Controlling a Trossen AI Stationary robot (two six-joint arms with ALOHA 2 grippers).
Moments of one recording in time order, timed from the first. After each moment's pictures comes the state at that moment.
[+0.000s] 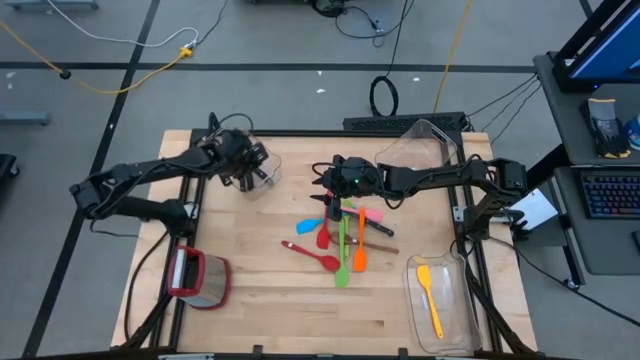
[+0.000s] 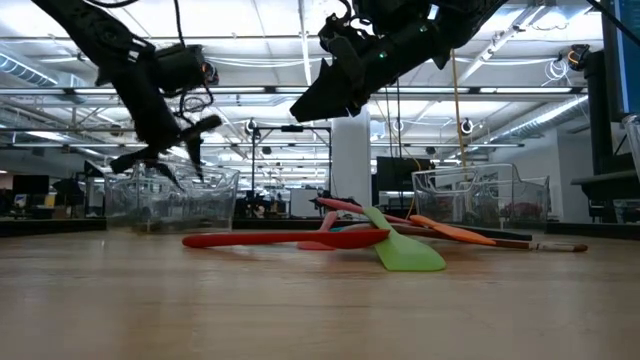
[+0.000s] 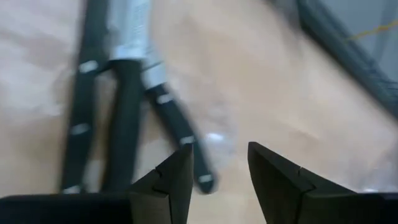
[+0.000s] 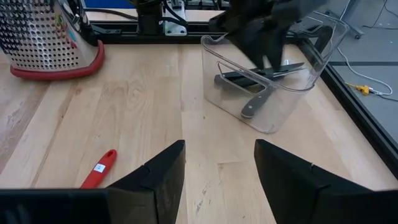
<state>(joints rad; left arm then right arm) 0.65 1.20 0.64 -0.34 -0.08 -1.32 -0.15 1.68 1.09 0.14 -0.03 -0.06</state>
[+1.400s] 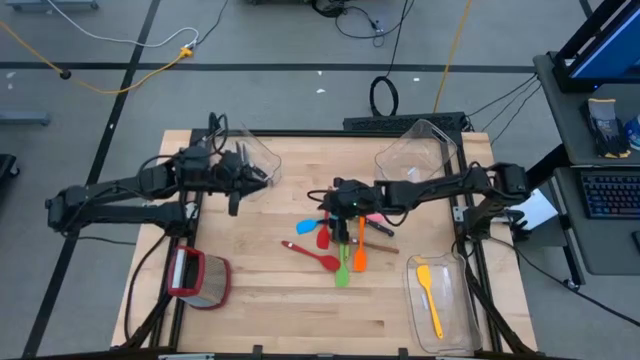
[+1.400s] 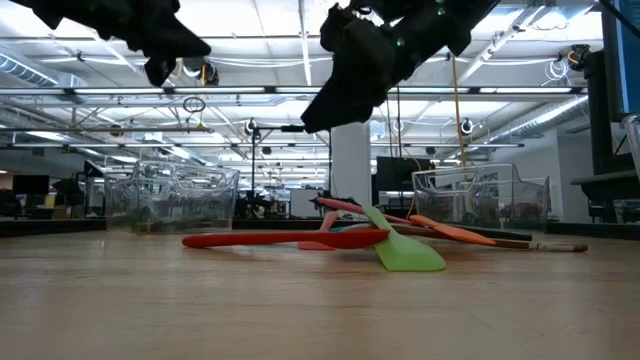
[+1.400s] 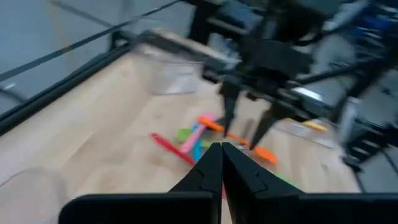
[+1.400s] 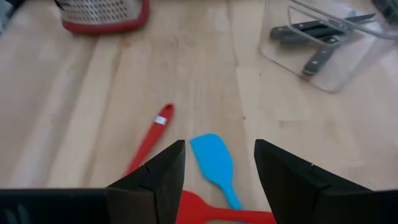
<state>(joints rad) 0.29 0.72 0.64 -0.22 0.20 -0.26 -0.02 1.67 1.09 -0.02 -0.03 0.04</state>
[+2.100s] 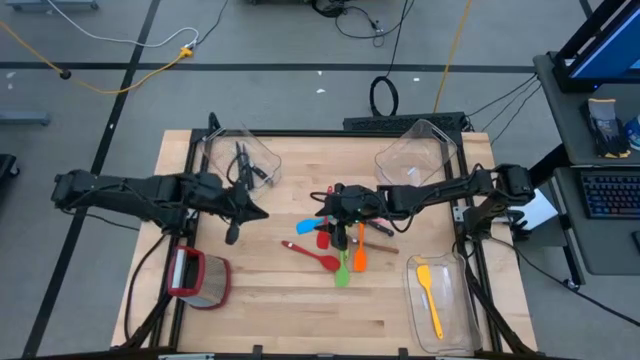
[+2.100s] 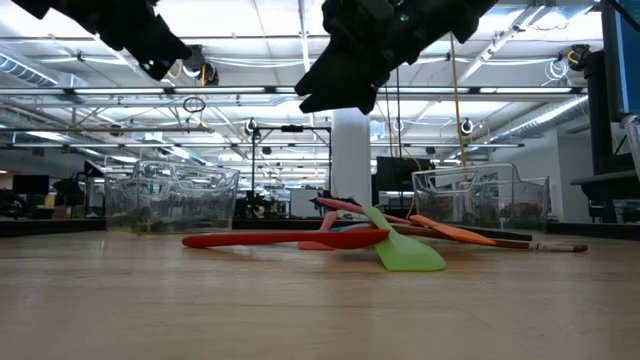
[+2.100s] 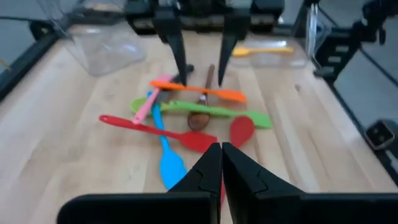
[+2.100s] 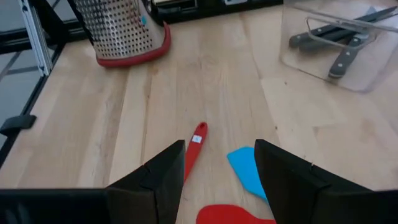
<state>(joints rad) -0.02 0.79 0.64 -0.31 0.07 -0.07 0.04 1.64 1.09 0.01 -0.03 0.20</state>
